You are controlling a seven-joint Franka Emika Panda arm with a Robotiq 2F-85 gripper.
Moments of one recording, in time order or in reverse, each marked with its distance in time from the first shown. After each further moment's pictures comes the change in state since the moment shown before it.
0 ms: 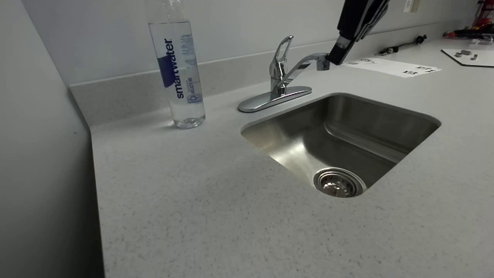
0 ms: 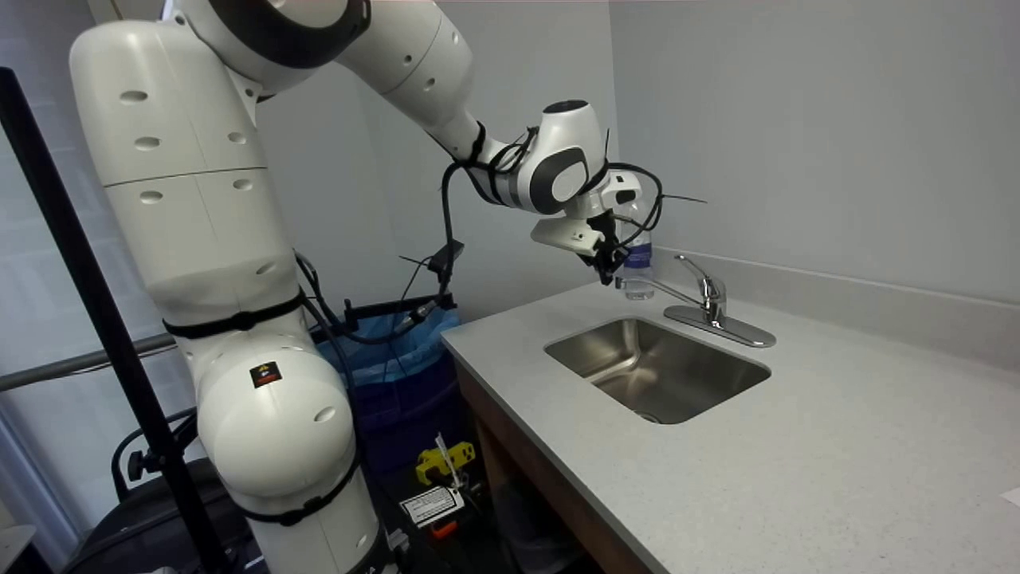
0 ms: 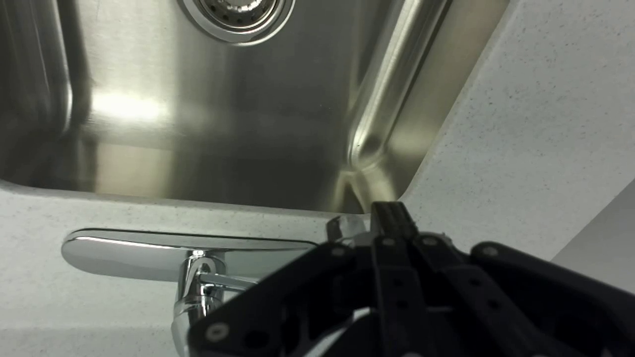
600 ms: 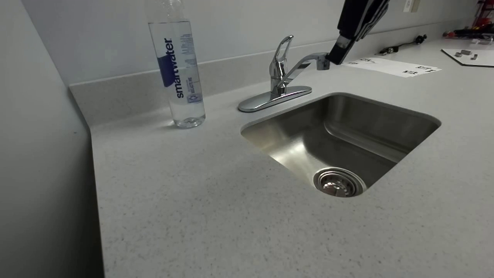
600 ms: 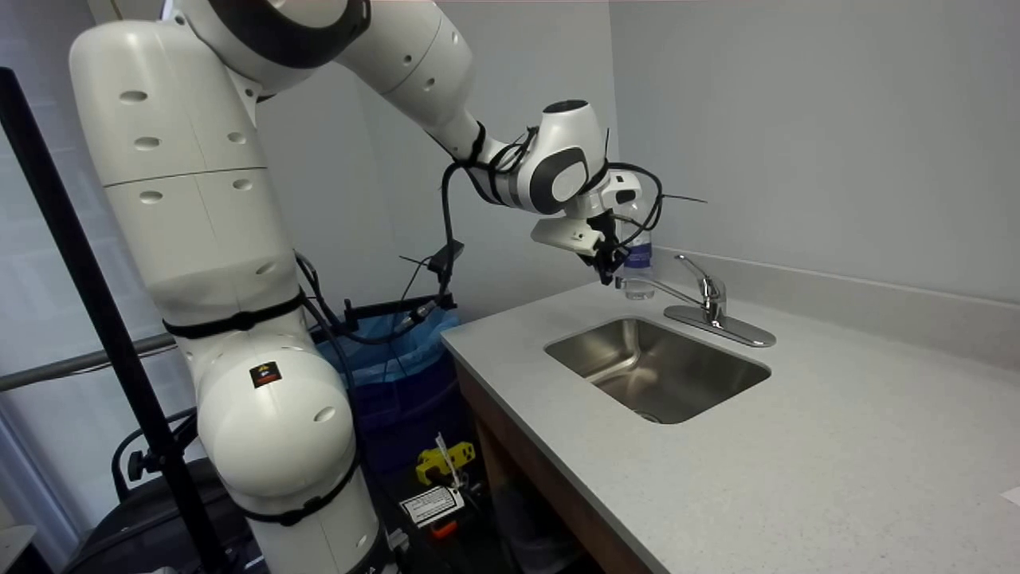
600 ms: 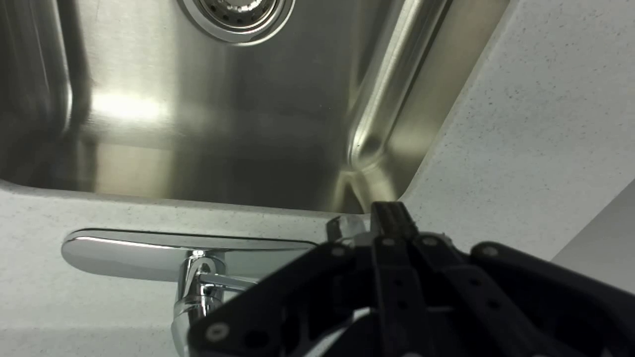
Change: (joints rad) arm 0.000 0.000 0.000 0.000 0.000 0.000 0.000
